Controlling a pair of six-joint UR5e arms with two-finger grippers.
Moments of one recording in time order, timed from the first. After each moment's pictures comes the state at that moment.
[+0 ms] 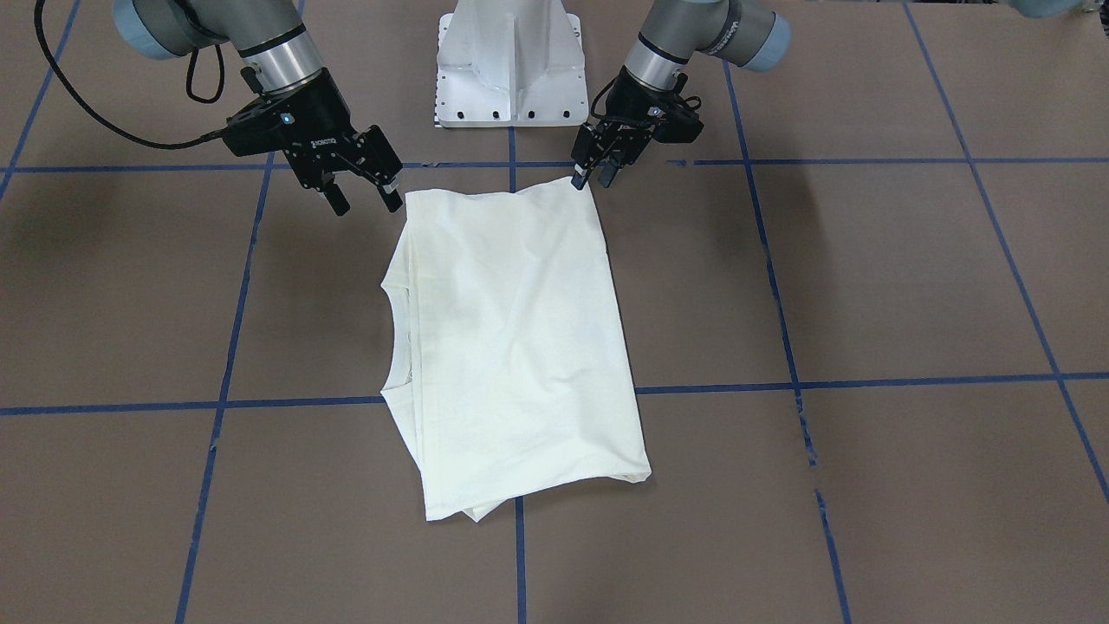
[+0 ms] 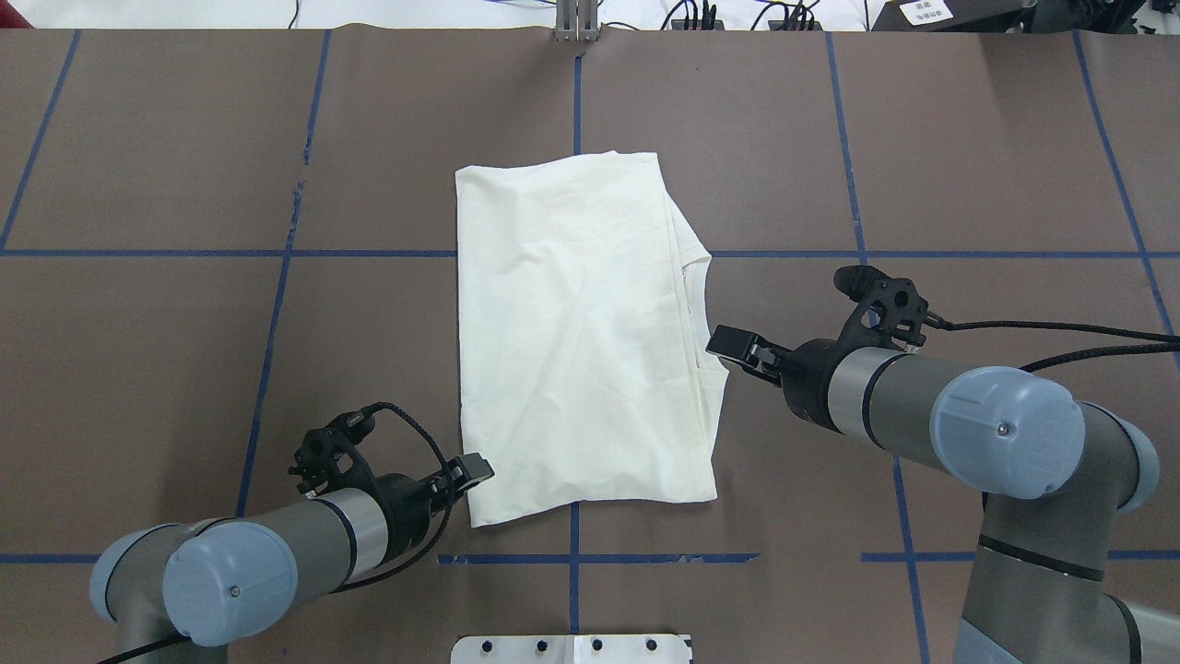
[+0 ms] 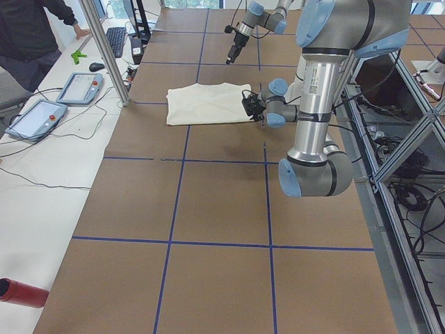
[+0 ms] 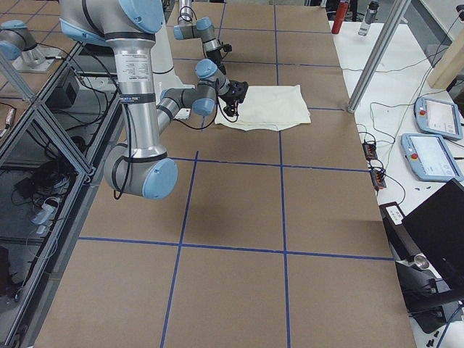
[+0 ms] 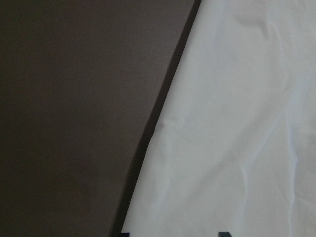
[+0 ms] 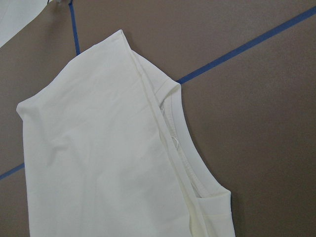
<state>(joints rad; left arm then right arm) -0.14 -1.80 -1.91 -2.23 -1.35 -1.99 0.40 -1.42 2.08 -1.06 1.48 1.71</state>
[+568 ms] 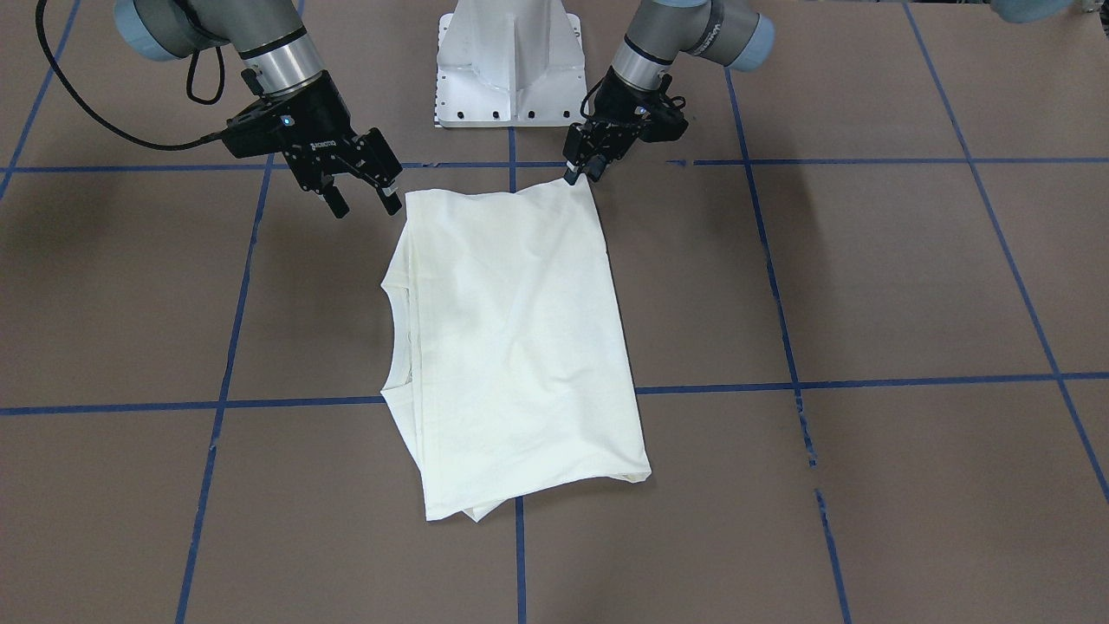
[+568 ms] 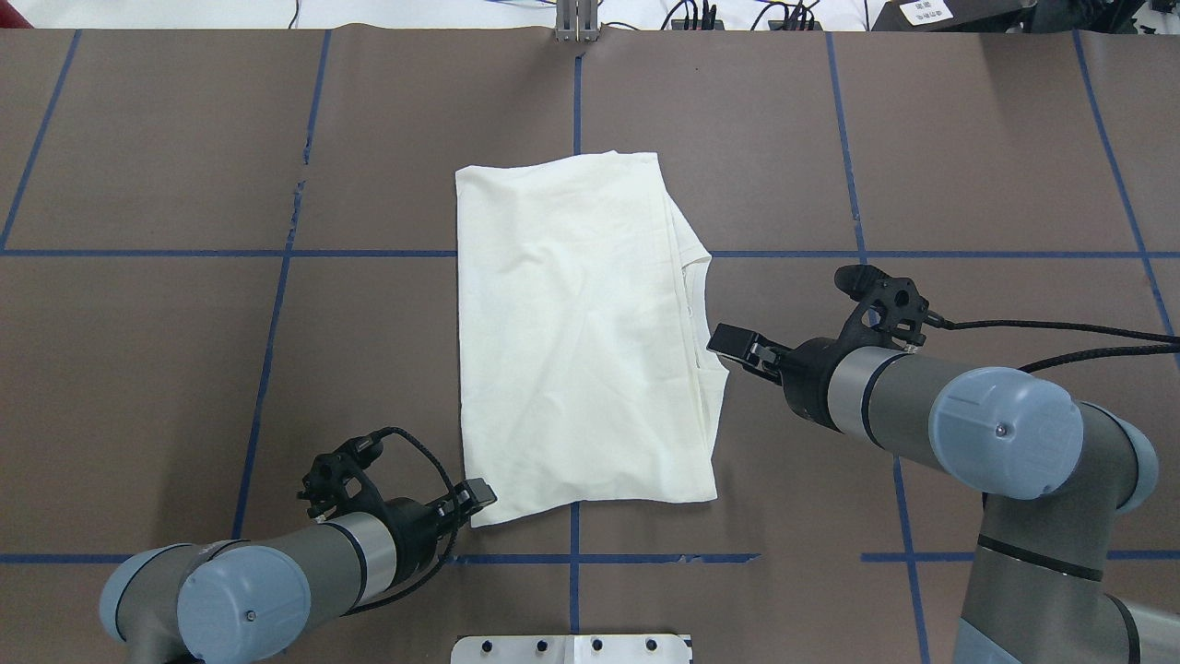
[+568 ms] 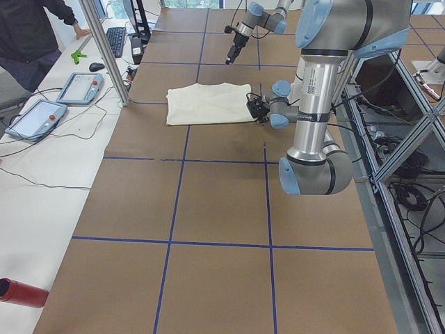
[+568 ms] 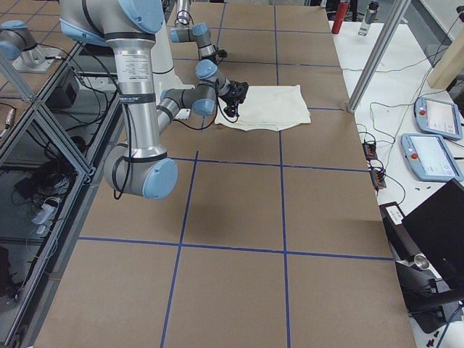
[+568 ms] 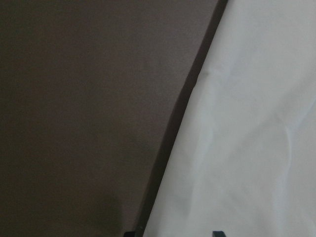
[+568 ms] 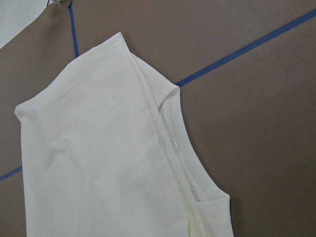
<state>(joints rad) -0.11 -1.84 -1.86 -2.22 -1.35 -2.02 0.40 -1.42 2.07 -1.06 1.47 1.71</state>
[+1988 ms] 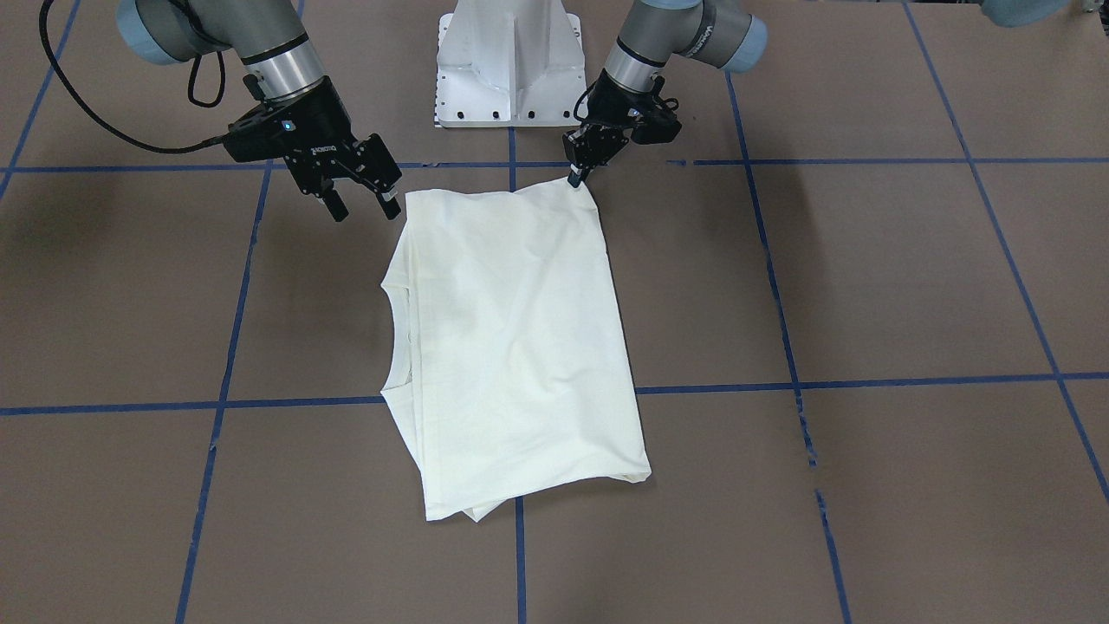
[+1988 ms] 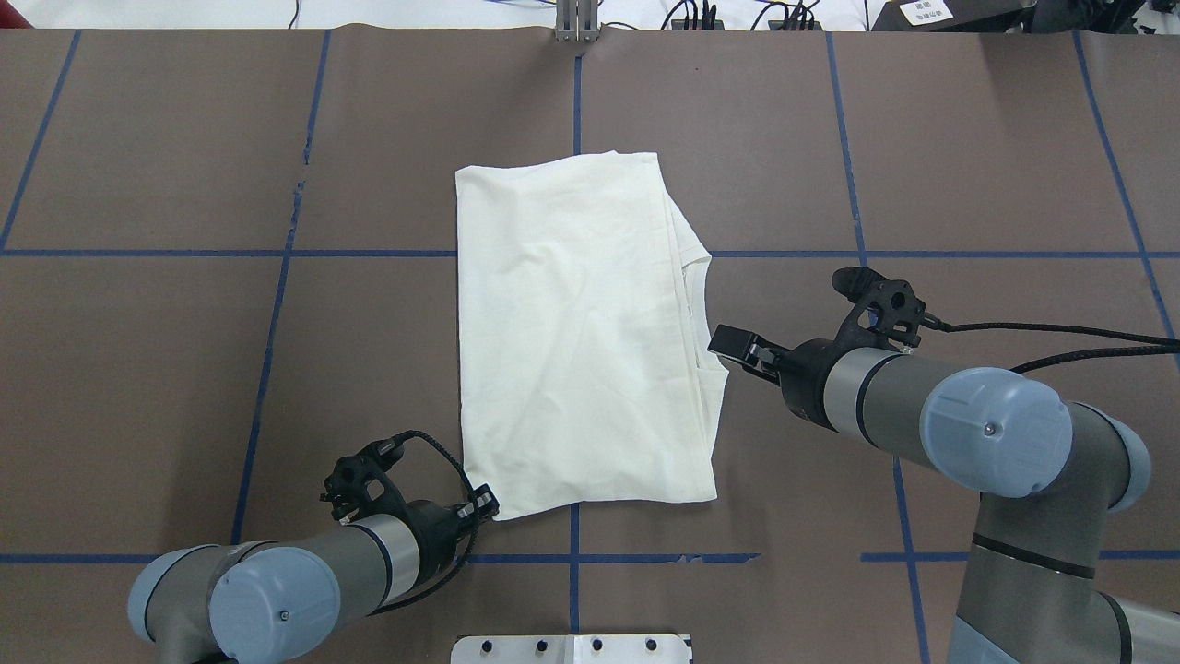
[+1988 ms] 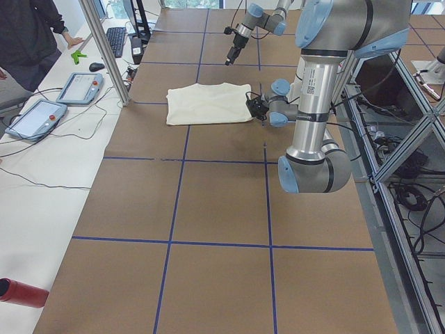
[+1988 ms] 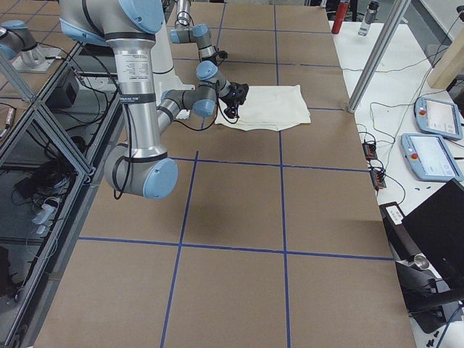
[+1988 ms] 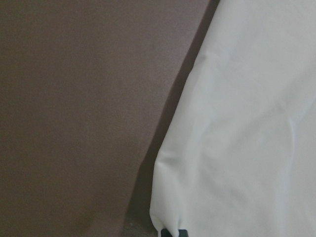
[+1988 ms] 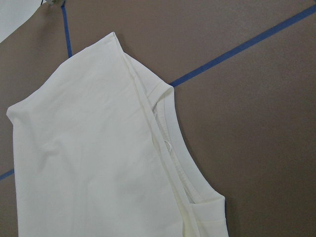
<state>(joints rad) -0.11 -1.85 -1.86 -2.20 -1.35 -2.02 0.40 -1.42 2.06 -1.07 1.47 1.73</state>
